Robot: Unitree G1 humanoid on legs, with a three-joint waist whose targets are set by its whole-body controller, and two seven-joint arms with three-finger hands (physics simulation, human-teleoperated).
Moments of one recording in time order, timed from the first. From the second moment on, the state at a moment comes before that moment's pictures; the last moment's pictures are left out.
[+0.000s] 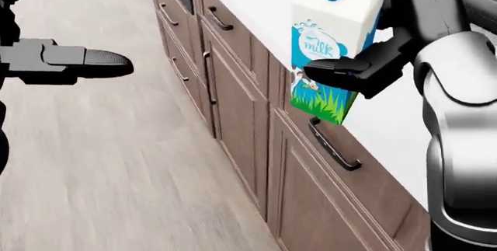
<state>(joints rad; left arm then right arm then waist) -0.60 0.27 0.19 -0.41 -0.07 0.55 0.00 -0.77 -0.26 -0.08 -0.30 -0.25 0.88 0.29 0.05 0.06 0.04</state>
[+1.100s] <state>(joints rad) -0.61 0.26 0.17 -0.43 -0.04 0.53 -0.03 -0.75 -0.26 -0.11 -0.30 -0.24 0.83 0.26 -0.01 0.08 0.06</state>
